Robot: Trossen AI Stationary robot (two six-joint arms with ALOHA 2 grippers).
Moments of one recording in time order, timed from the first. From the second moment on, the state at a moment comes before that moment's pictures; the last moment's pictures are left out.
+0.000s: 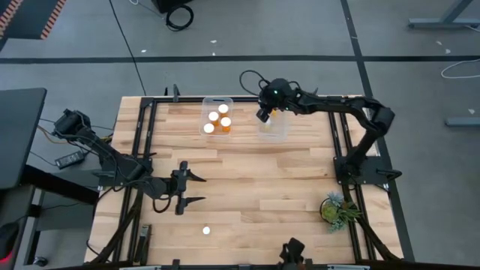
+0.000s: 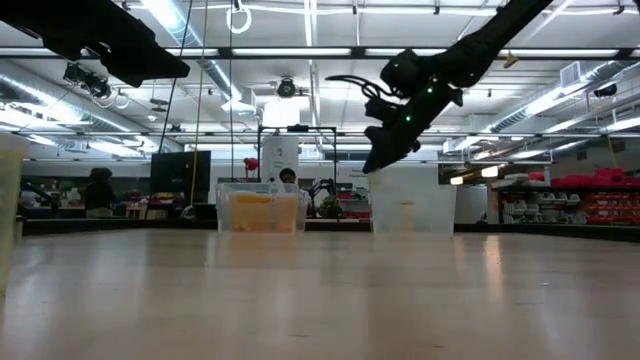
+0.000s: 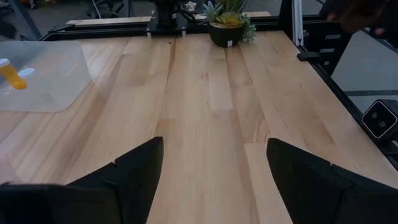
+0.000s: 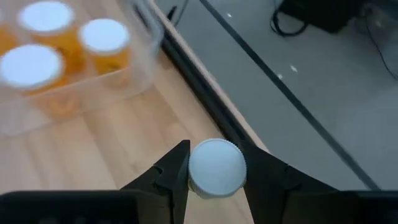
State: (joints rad) left arm -0.61 1.04 0.45 0.19 -0.58 -0.22; right arm -0.61 1.67 1.06 -0.04 0.10 -0.14
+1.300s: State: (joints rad) left arm -0.61 1.04 0.45 0.19 -0.58 -0.22; right arm -0.69 1.70 0.87 0.18 0.00 -0.10
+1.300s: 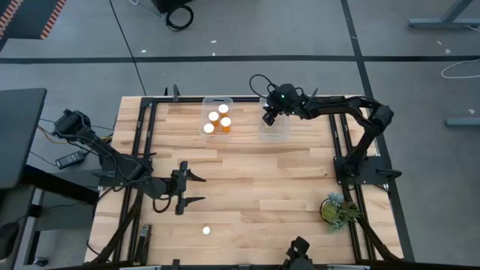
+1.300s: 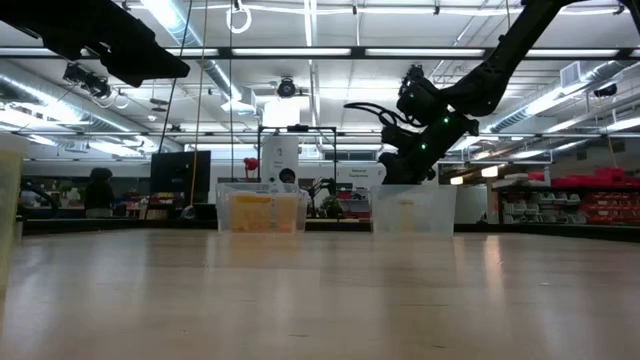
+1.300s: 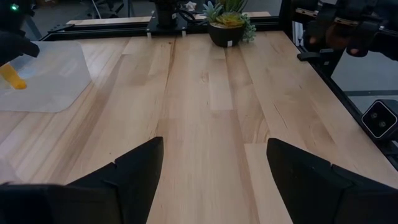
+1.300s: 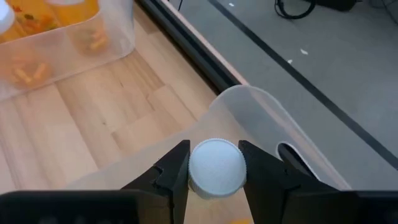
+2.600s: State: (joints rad) left arm -0.61 1.04 0.45 0.19 -0.58 -0.22; right arm -0.69 1.70 0.88 0.12 -0.03 -0.10
